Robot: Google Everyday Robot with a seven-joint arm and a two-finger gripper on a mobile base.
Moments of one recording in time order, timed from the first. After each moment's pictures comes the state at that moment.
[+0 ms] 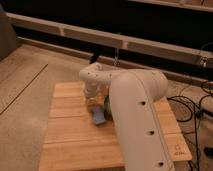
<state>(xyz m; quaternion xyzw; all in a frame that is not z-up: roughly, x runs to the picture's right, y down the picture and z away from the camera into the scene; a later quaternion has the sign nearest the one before) -0.092 0.086 0.932 -0.31 0.15 0.54 0.77</state>
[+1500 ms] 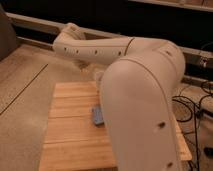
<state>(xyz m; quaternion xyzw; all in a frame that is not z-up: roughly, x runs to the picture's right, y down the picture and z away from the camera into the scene) -0.067 -0.111 0.750 -0.04 0.16 0.47 0.87</state>
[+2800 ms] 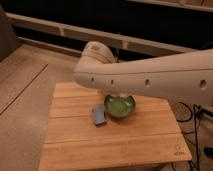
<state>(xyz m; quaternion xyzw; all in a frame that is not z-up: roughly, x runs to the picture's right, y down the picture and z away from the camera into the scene) 0.093 0.014 0.619 0.04 0.27 0.66 0.70</state>
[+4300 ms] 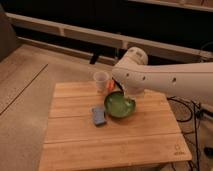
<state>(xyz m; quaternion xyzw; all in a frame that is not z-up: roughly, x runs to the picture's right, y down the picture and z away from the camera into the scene) 0.145 0.033 0.698 -0.05 0.24 0.69 0.68</state>
